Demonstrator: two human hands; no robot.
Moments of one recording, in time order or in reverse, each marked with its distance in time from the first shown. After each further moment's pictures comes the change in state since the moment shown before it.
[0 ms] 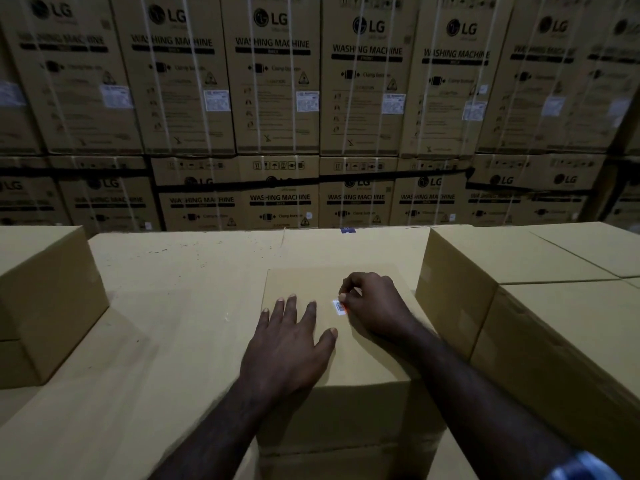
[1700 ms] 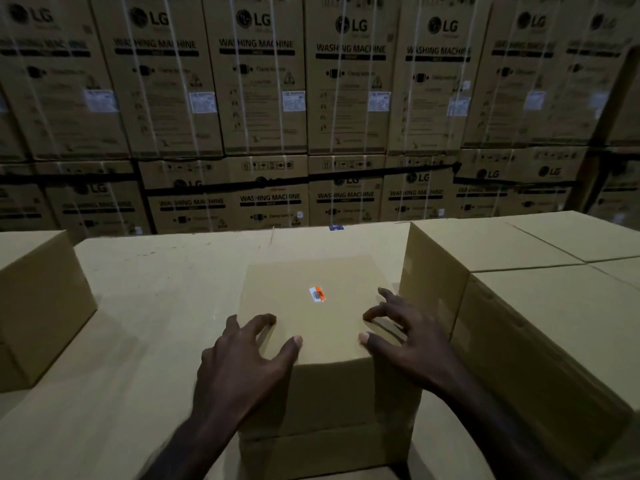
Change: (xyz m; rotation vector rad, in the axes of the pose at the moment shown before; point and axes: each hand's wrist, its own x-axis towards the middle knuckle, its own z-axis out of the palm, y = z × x) left_hand -0.052 -0.001 -0.002 -0.360 0.249 -0.218; right_hand -0.100 0.055 -0.040 0.105 0.021 -0.019
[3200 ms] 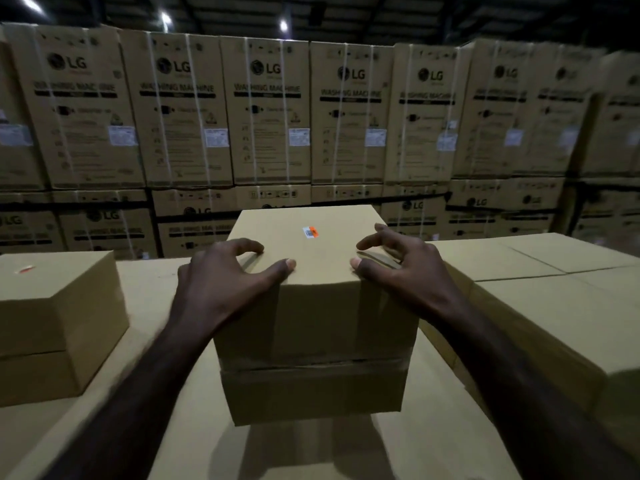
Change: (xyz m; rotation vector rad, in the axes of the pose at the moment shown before) left_hand -0.005 -0.010 -0.165 -0.095 0.205 0.160; right_hand -0.010 -0.181 -0.030 0.005 0.217 -0.115
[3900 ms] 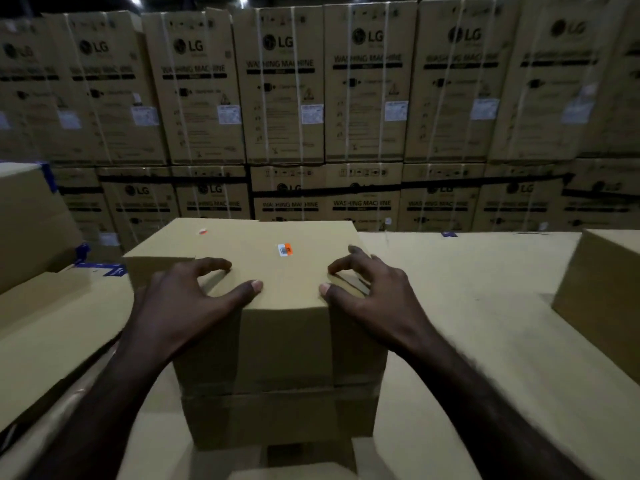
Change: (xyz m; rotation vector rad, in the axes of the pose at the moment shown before) left_hand -0.031 -0.268 -0.177 0.119 -0.002 -0.254; right_hand -0.019 -0.177 0.280 0.168 -0.230 -0.071
